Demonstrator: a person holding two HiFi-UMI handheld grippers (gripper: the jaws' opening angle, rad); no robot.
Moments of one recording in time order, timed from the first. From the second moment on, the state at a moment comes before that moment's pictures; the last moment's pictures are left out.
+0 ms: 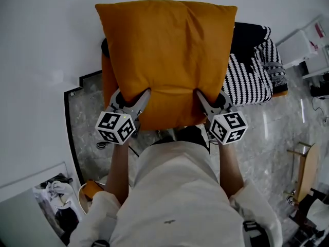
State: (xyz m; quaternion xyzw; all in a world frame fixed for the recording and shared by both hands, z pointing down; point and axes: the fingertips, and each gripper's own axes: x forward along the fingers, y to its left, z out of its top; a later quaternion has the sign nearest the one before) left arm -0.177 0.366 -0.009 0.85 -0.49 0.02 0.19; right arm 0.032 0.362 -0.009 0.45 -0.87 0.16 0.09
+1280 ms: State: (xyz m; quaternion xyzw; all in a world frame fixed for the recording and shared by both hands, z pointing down) left arm -0.171 0.362 -0.018 0.85 -0.49 0.02 0.18; right arm 0.041 0.364 -0.014 0.46 -0.87 0.16 0.08
